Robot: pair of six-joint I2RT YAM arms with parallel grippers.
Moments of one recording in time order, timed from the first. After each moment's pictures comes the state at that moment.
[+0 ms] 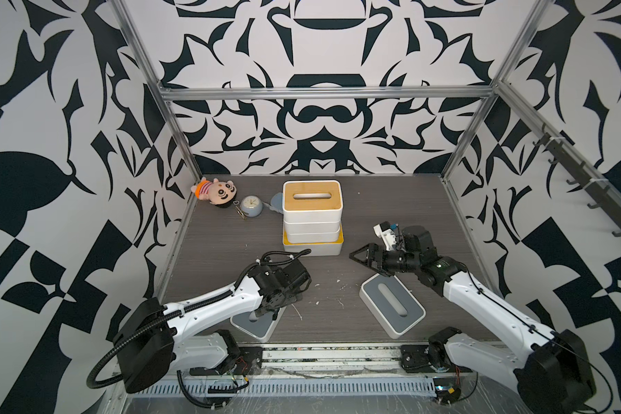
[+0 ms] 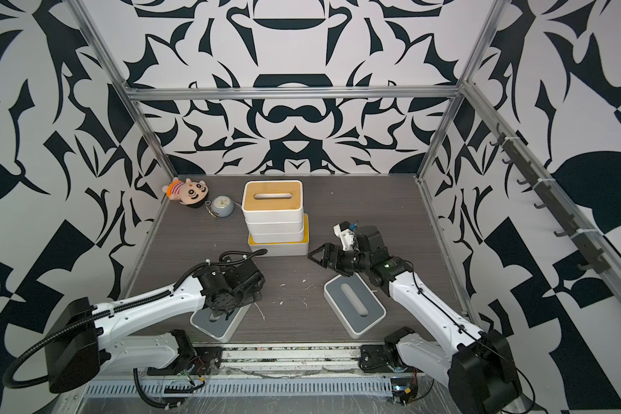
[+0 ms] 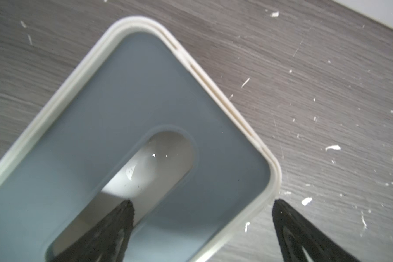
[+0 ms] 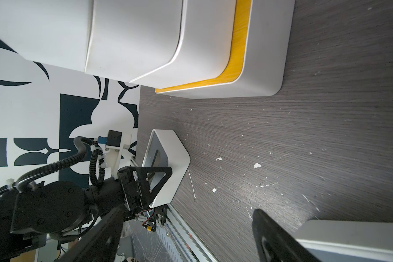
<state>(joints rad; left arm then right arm) -0.96 1.24 0.75 -0.91 -0.24 -1.25 0.42 1.06 0.66 -0.26 -0.67 0.78</state>
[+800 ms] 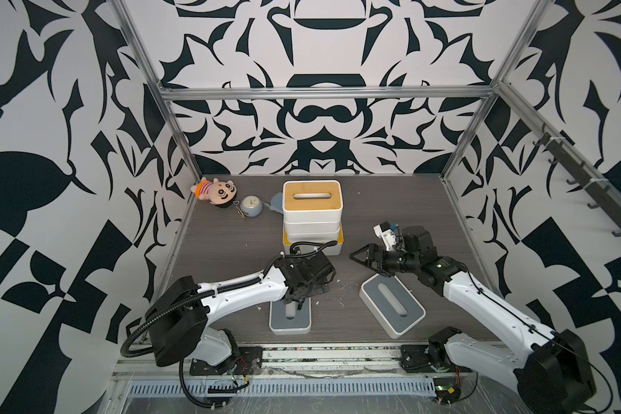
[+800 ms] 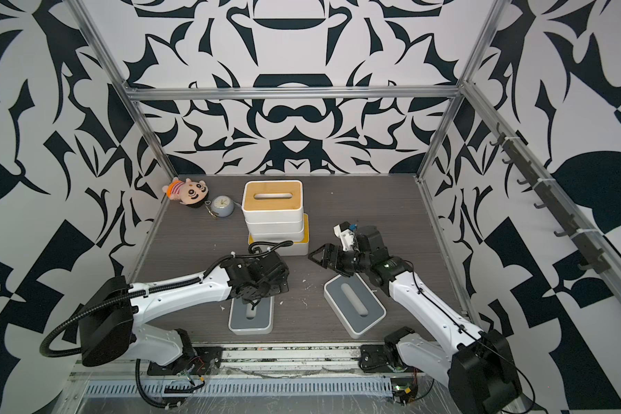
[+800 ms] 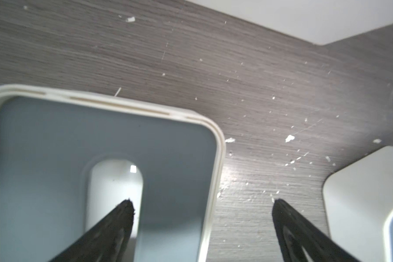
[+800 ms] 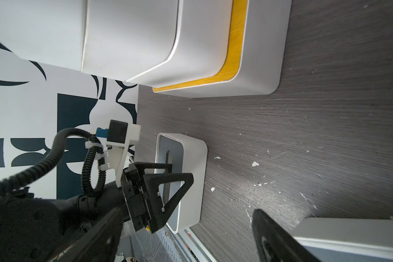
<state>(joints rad) -1.06 1.45 0.92 -0.75 -0.21 -1.19 0.42 1.06 0.66 -0.27 -0.66 0.78</state>
